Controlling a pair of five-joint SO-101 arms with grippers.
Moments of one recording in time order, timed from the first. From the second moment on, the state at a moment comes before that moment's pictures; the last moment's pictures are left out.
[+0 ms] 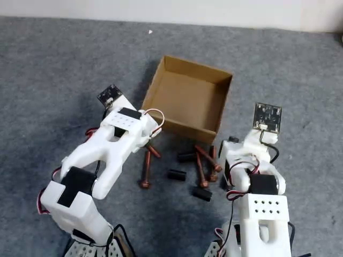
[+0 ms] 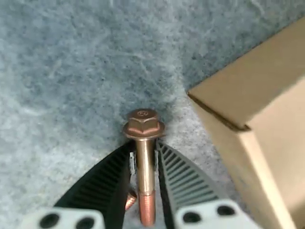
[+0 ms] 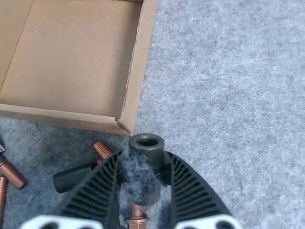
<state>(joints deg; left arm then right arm) 11.0 10.8 28.1 46.5 67.3 -4.0 -59.9 66.3 49.1 -6.6</state>
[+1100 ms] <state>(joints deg) 10.8 -62.3 72.0 30.3 40.9 -21.4 -87.6 76.2 50.4 -0.6</state>
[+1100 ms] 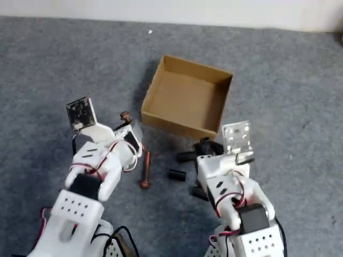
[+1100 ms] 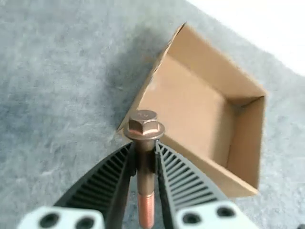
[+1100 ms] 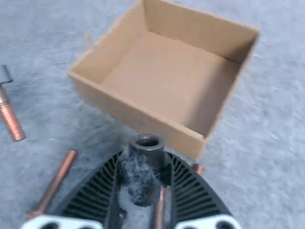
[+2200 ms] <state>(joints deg) 29.8 -87.8 80.5 10.2 30.2 -34.6 -104.3 82.3 50.5 7.3</state>
